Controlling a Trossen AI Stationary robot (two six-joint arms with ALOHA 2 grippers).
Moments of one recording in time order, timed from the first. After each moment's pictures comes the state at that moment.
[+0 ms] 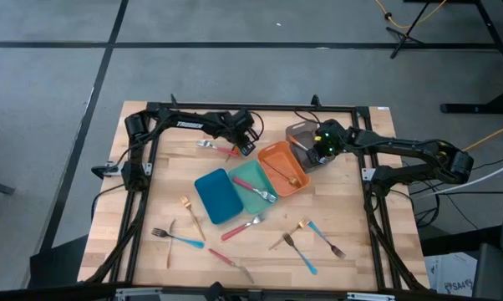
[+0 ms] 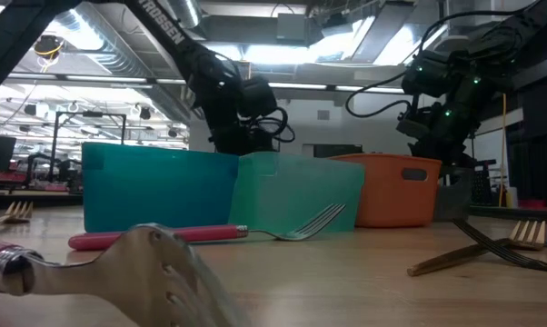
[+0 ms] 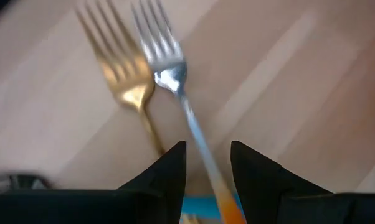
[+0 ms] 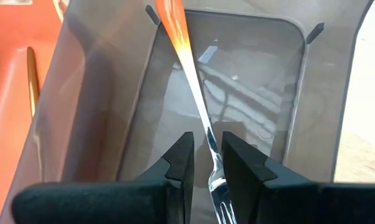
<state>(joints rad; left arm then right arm) 0.45 1.97 1.24 -0.36 -0.12 -0.26 -0.54 1.18 0.53 -0.34 0.00 0.42</state>
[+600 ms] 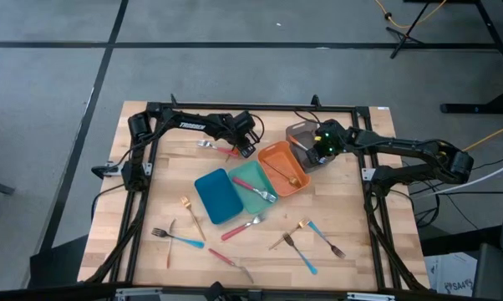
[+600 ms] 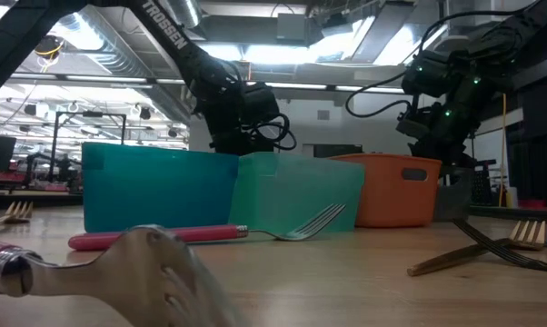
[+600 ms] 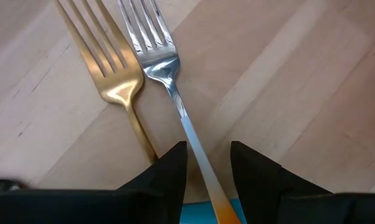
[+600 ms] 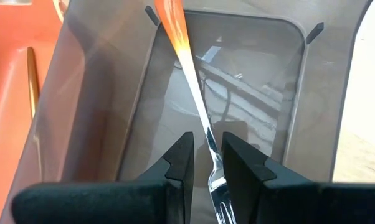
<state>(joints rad) 0.45 2.01 1.25 -0.35 -0.12 -0.26 -0.54 1.18 0.53 -0.34 0.00 0.42</state>
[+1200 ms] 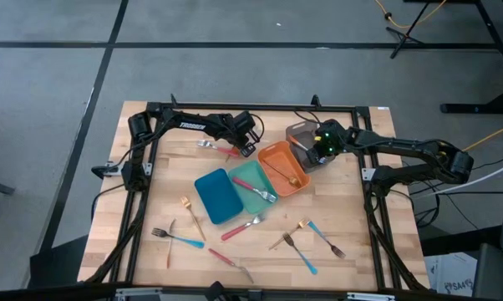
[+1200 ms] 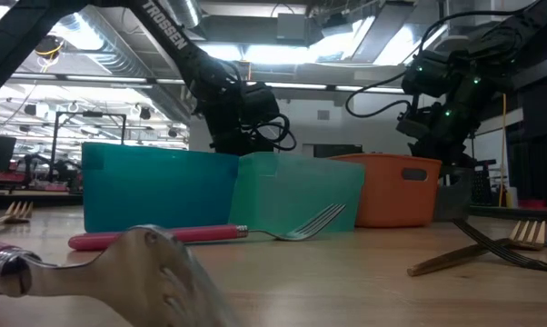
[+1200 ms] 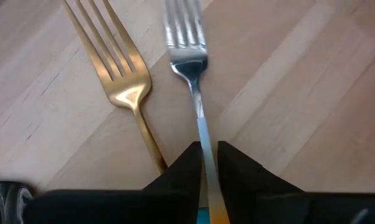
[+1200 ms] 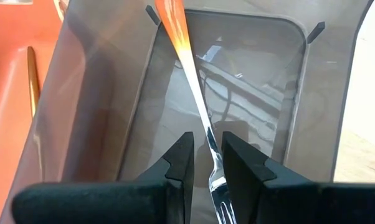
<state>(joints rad) 0.45 2.01 1.25 -0.34 -0.14 -0.26 -0.54 1.18 0.53 -0.34 0.00 0.42</state>
